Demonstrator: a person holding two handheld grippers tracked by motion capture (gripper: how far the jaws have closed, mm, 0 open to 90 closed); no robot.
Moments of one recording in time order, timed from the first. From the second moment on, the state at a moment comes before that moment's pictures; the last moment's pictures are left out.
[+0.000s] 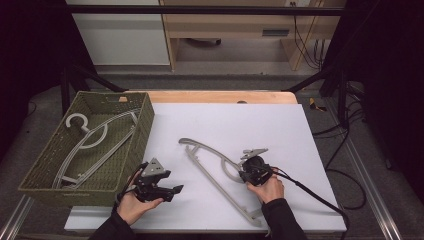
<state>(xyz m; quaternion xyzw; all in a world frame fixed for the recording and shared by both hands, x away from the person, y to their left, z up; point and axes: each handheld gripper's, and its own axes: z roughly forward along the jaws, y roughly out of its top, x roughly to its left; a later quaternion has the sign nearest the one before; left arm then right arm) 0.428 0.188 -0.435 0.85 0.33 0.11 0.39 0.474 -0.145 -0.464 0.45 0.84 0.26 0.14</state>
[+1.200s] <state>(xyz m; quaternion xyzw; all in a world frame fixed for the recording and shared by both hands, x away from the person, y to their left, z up) 0.426 0.186 -0.408 0.85 0.31 0.12 0.40 0.462 -0.153 -0.434 0.41 0.86 0.30 0.10</state>
